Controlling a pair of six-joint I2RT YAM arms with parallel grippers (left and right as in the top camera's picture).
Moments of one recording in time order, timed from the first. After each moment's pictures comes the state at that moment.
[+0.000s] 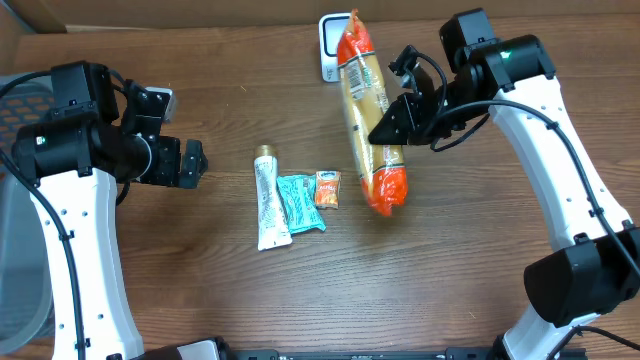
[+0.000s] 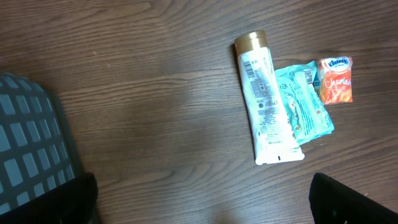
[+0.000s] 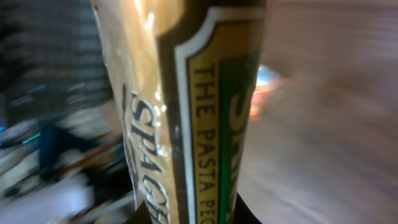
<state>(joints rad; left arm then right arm) 0.22 1.47 1.65 -1.39 0.16 0.32 0.28 1.87 1.89 -1.35 -0.71 0.02</state>
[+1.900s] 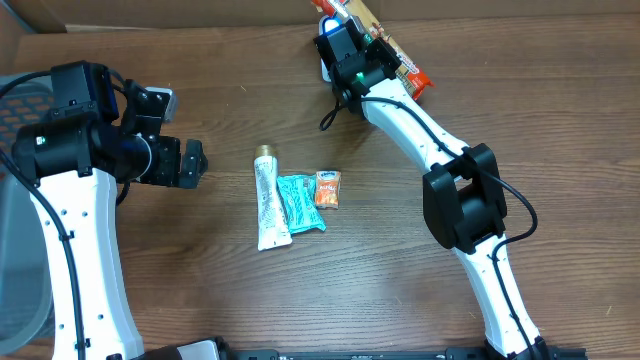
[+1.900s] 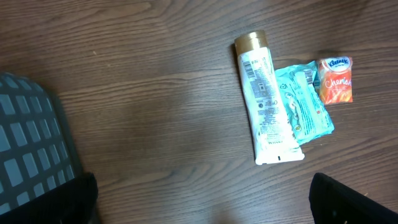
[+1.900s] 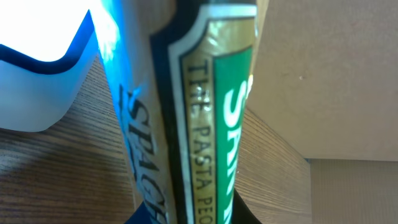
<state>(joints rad) 0.22 1.47 1.65 -1.39 0.16 0.32 0.52 2.49 2.22 -0.63 0.85 -0.32</state>
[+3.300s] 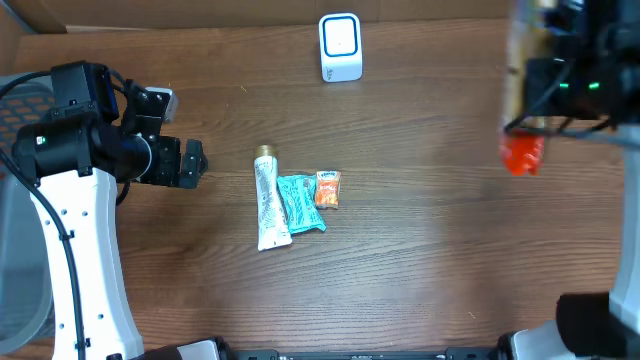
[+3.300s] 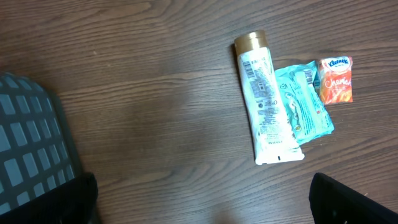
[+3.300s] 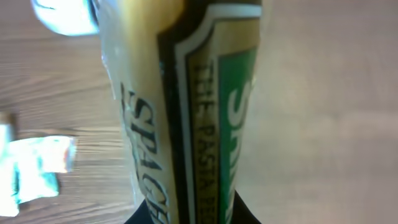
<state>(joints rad) 0.22 1.47 1.65 -1.39 0.16 0.32 0.03 1.71 2.23 -1.60 0.02 0.07</state>
